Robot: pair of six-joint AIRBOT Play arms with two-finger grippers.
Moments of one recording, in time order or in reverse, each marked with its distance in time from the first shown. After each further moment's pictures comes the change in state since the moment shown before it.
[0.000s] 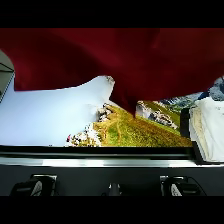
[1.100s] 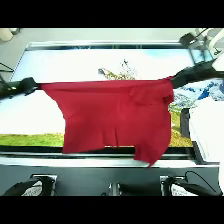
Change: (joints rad) left arm 0.001 -0.643 -0.254 0.076 -0.361 0.045; right arm 0.031 -0.621 -0.225 -0.024 0.224 0.225
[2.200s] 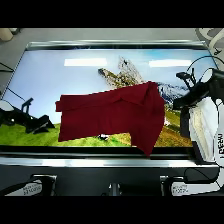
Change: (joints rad) left arm 0.145 -0.178 -0.251 0.004 -0.476 0.070; right arm -0.170 -0.179 -0.102 -0.104 0.290 0.093
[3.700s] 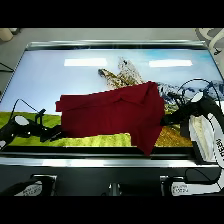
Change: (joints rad) left arm -0.121 0.069 -0.247 -0.133 0.241 0.016; right arm -0.026 0.011 -0.350 0.254 -0.169 -0.103
